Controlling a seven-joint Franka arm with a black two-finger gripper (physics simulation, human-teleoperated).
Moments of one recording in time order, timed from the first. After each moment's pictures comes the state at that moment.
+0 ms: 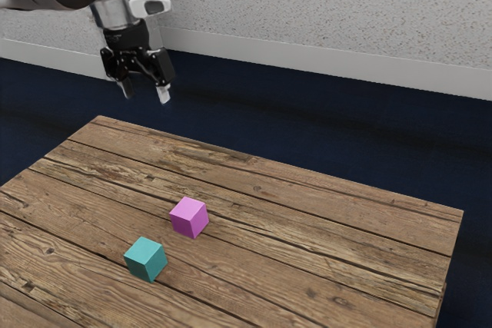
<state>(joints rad) -0.22 -0.04 0.21 -1.66 -0.07 1.61 -0.01</state>
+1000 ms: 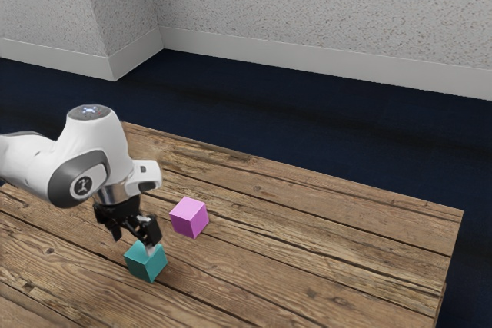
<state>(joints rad) -0.06 -0.25 0.02 -2.62 0.03 2.37 -0.07</state>
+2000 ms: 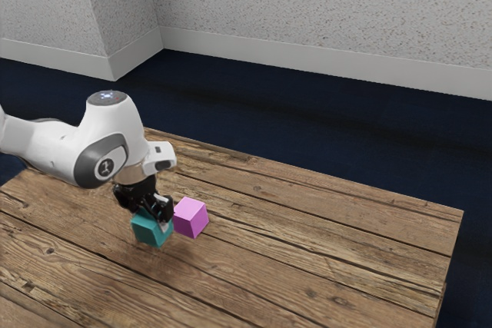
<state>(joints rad) -0.07 -0.06 0.06 -2.54 0.04 2.50 -0.08</state>
